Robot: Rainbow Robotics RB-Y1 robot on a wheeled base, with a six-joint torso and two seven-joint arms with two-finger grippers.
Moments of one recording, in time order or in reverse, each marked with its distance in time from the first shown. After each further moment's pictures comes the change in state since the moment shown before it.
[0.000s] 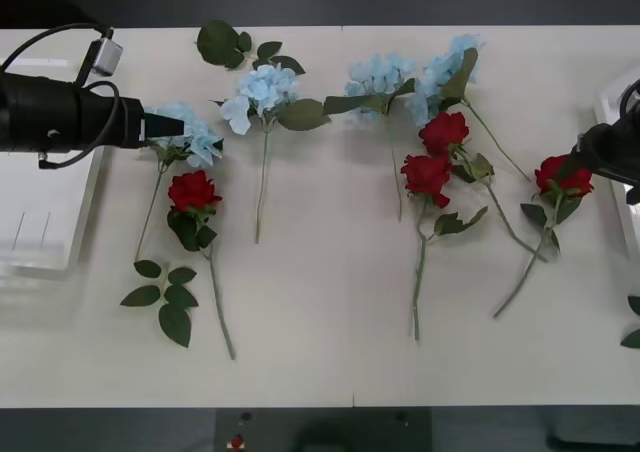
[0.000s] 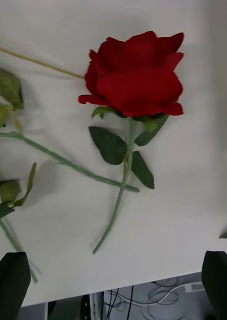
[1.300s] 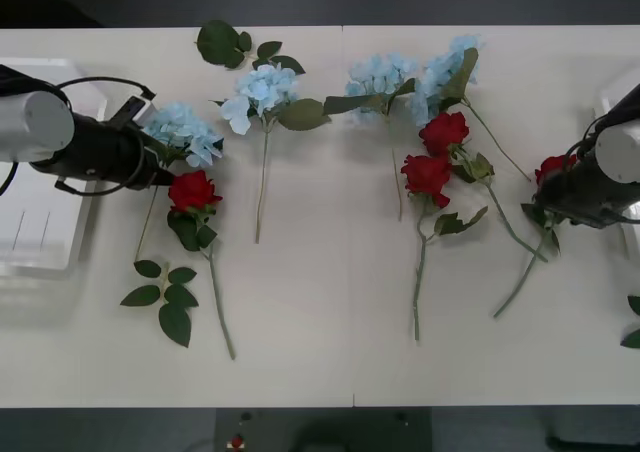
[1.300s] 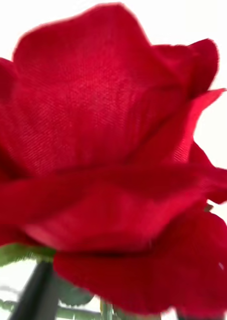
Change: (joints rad) right arm 0.107 0.318 0.000 0.359 0.328 -0.258 0.000; left arm -0.014 -0.263 0.113 0.219 -0.789 0.042 0.010
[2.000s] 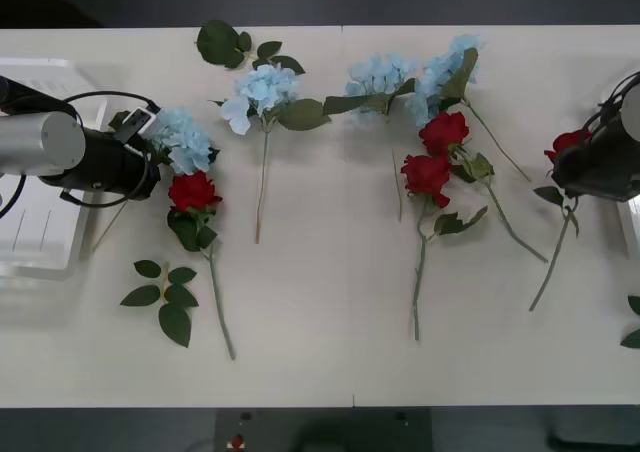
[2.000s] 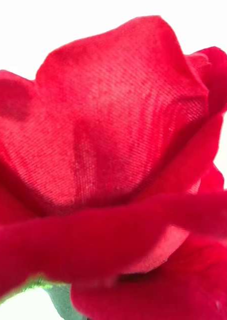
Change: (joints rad) right arm -0.070 -0.043 -0.049 0.017 -0.041 0.095 0.206; left arm 0.033 -0.025 0.000 -0.002 -0.080 -0.045 0.000
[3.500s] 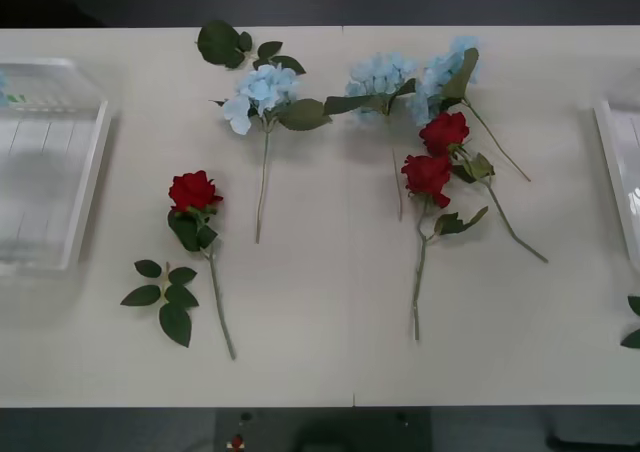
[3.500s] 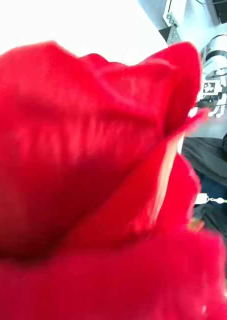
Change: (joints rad) right arm -0.143 0.125 -0.033 0.740 0.709 -0.590 0.550; left arm 0.388 0.289 0.588 -0.221 -0.045 -0.096 0.062
